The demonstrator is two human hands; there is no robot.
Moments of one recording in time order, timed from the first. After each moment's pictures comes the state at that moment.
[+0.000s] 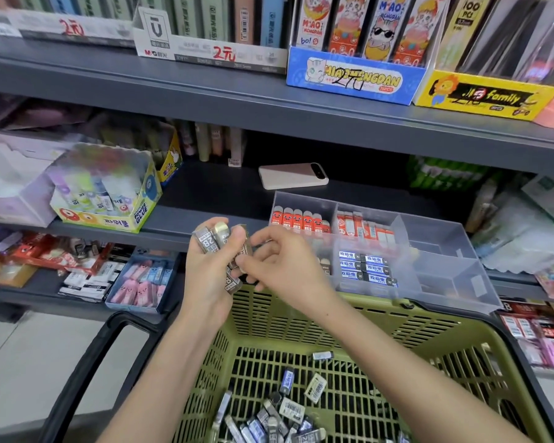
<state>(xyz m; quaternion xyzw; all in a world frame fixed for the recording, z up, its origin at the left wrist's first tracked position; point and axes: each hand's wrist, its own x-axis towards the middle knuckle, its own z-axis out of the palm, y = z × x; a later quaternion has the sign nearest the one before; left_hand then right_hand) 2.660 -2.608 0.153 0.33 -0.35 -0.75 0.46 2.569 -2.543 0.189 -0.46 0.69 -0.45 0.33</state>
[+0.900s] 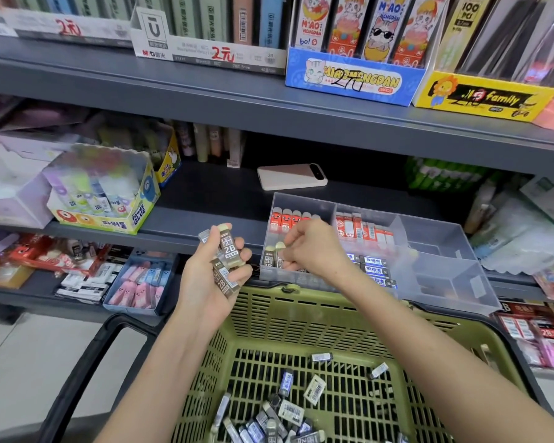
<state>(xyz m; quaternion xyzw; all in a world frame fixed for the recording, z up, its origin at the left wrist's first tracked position) 2.662 -2.614 0.151 0.26 -0.18 -0.87 0.39 2.509 -2.565 0.174 -0.40 0.80 -0.32 0.31</state>
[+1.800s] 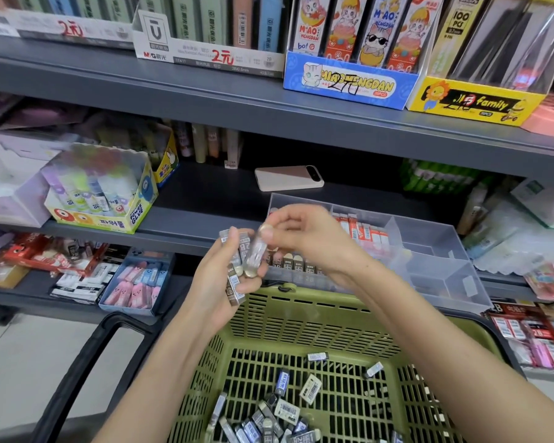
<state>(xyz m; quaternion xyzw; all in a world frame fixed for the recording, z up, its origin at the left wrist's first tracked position) 2.661 -2.604 0.157 0.24 -0.33 -0.85 0.33 2.525 -2.546 0.221 -0.44 0.65 -0.46 0.41</state>
